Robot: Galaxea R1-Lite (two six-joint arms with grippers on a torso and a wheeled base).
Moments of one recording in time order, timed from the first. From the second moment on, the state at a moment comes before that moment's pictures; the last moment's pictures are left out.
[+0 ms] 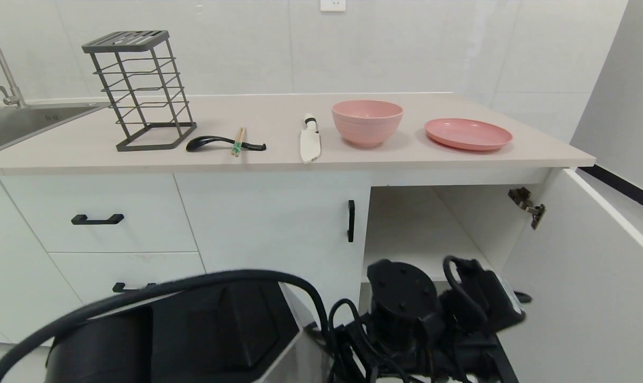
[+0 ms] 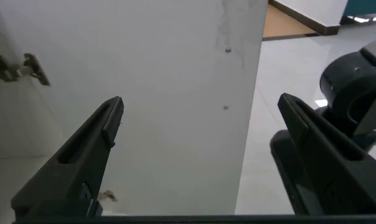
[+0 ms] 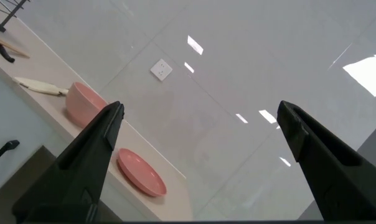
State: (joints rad) left arm -1.08 2.38 -1.19 -1.24 -0.54 0.05; right arm -0.27 0.73 -0.40 -0.98 0.71 -0.45
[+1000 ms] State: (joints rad) left arm -0.77 2.09 -1.02 -1.27 -0.46 0.03; right arm -0.17 0.72 -0.12 -0.98 0.75 -0.49
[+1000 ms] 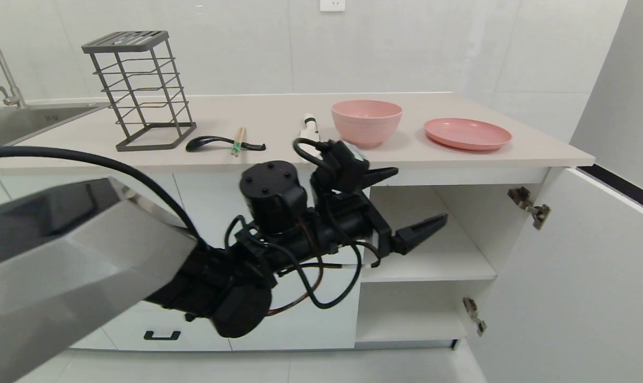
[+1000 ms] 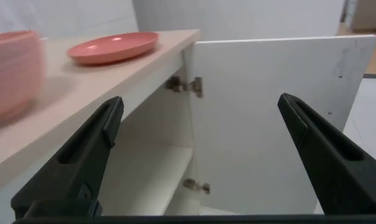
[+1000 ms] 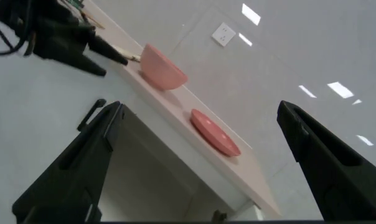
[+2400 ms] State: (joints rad) left arm -0.01 0.04 -0.01 -0.17 -0.24 -0.16; right arm -0.01 0.05 0.00 -0.04 0.15 -0.17
